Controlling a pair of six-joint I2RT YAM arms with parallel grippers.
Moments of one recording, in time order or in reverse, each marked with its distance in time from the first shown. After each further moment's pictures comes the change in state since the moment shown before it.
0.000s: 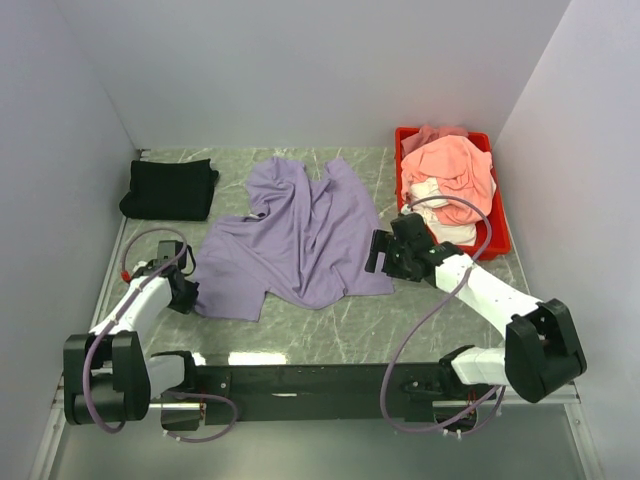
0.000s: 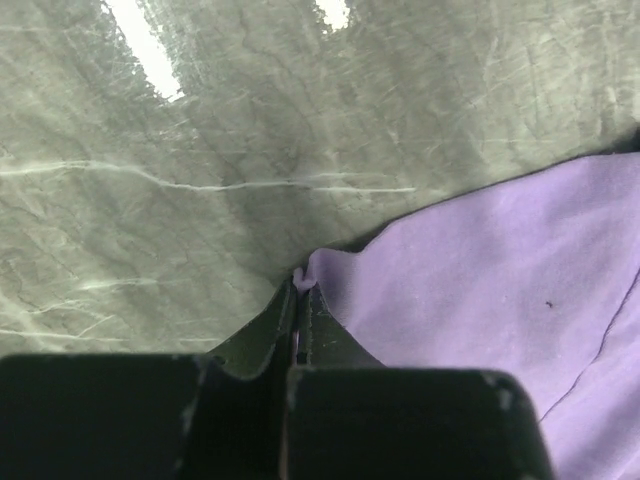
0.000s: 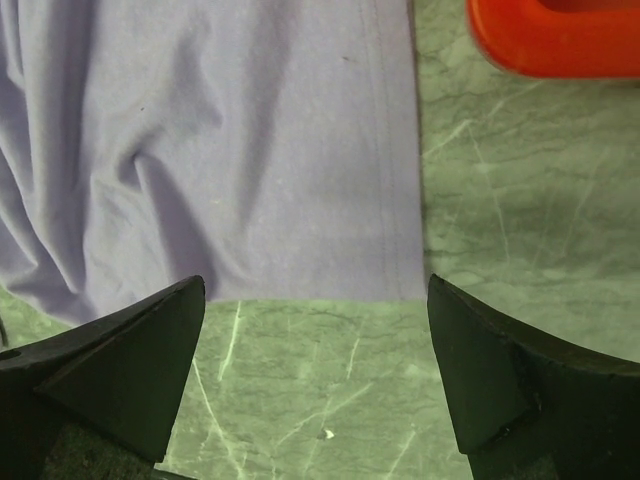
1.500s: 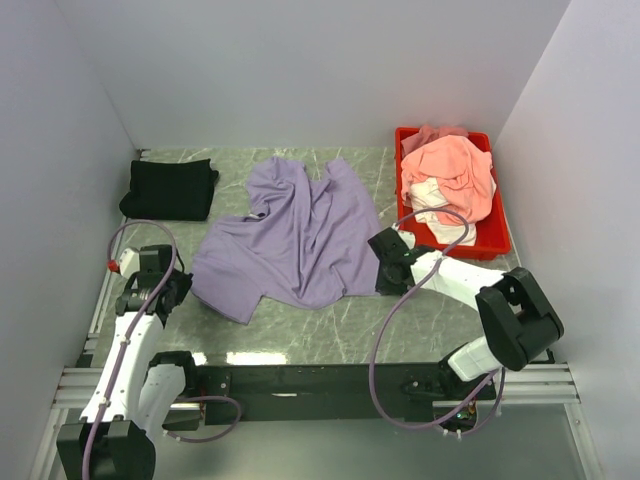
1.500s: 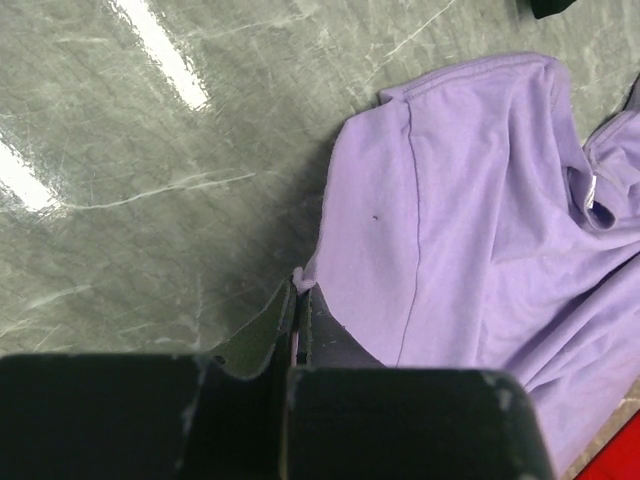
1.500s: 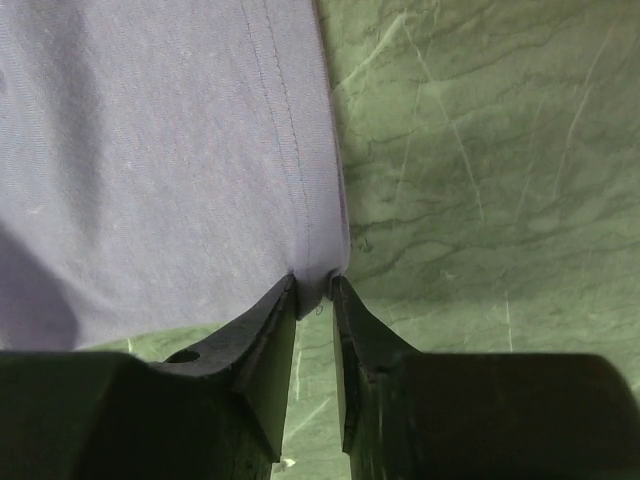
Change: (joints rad) left arm 0.000 -0.387 0.000 0.018 0.041 0.137; right arm 0.109 0.177 -0.026 -0.057 0.179 0.127
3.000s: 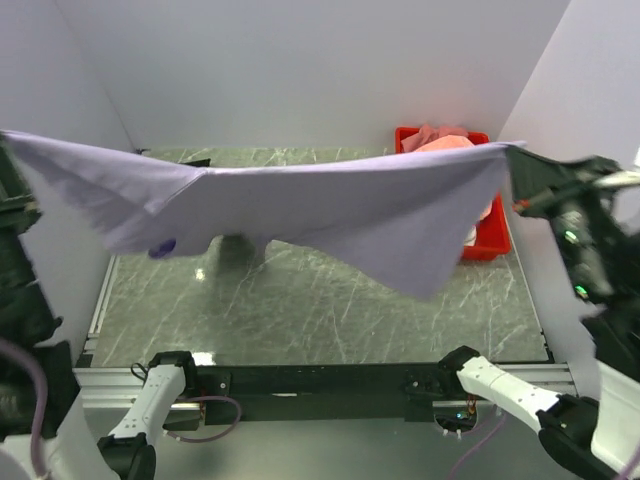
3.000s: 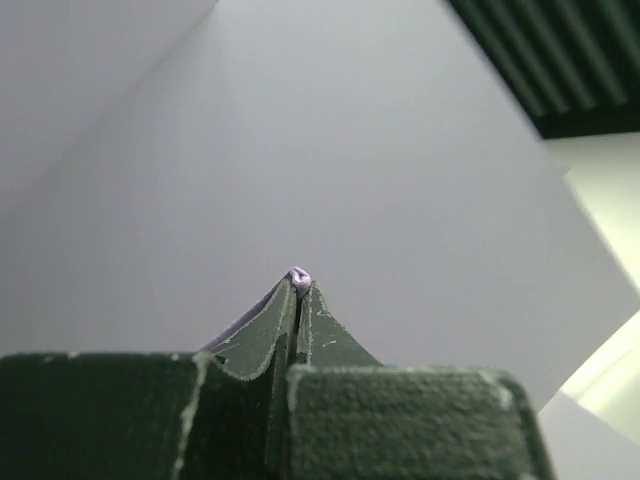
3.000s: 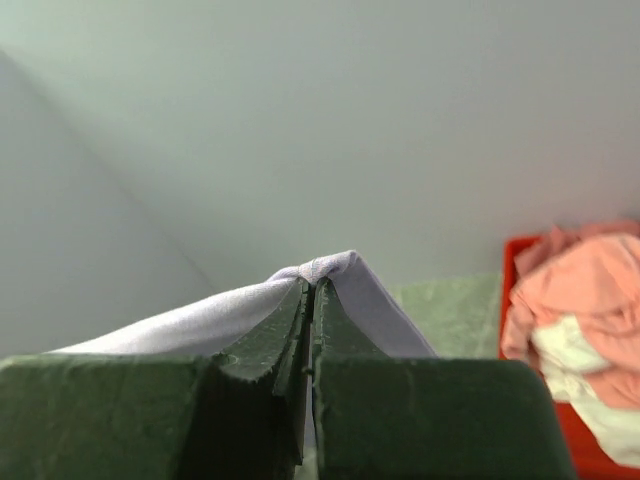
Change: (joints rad) left arm 0.000 -0.008 1.262 0.209 -0.075 0.205; right arm -0.028 -0.560 1.106 -0.224 0.147 -0.340
